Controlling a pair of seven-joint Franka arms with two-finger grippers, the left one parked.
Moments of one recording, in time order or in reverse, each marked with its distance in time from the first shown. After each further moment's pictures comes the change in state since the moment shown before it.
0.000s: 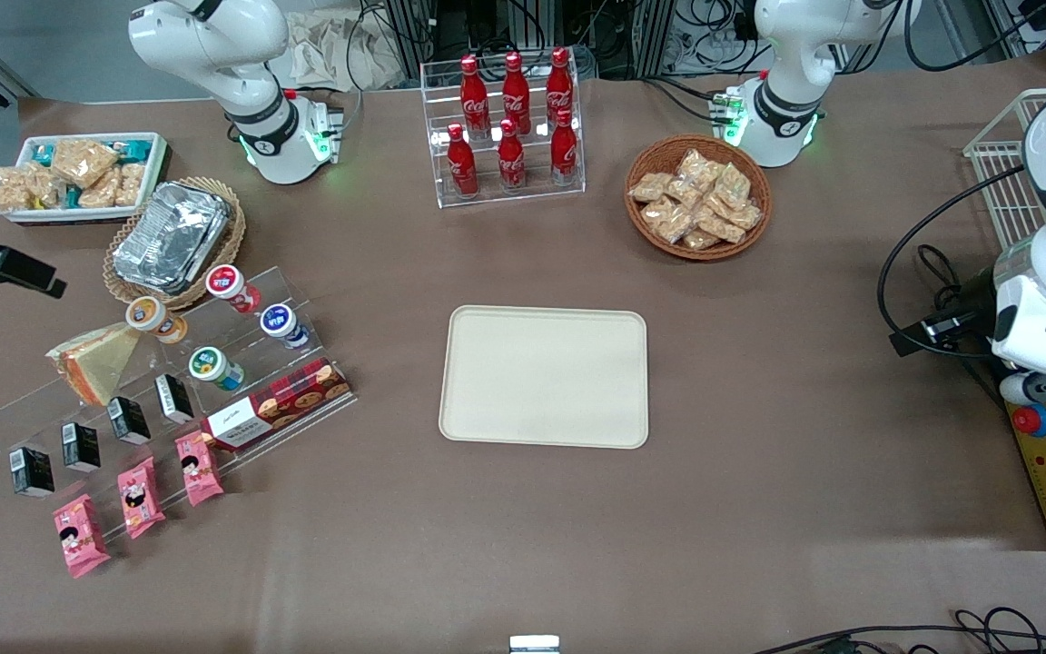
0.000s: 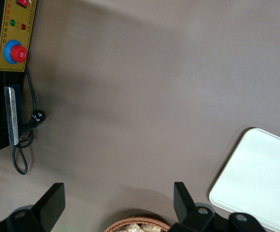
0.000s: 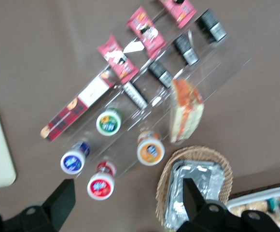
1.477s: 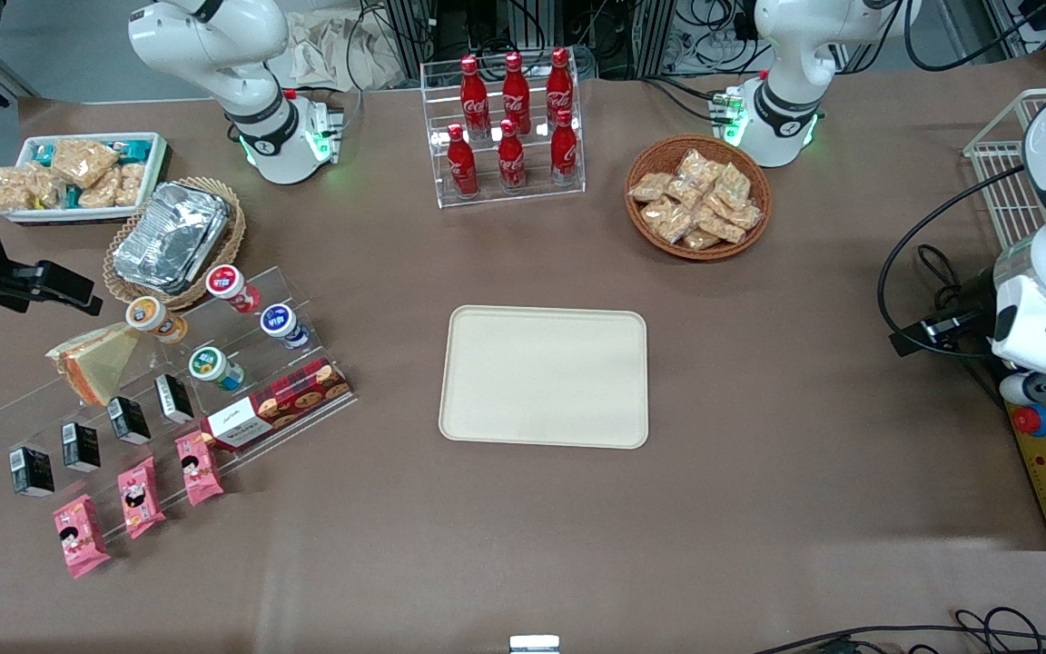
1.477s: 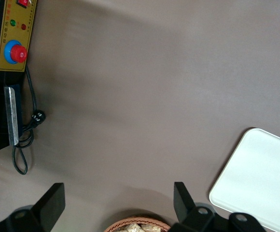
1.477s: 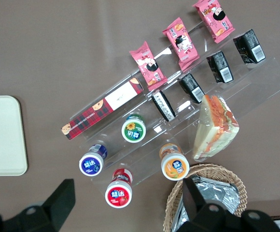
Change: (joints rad) arm 0.033 0.027 0.035 -0.008 0.057 0.036 -0.075
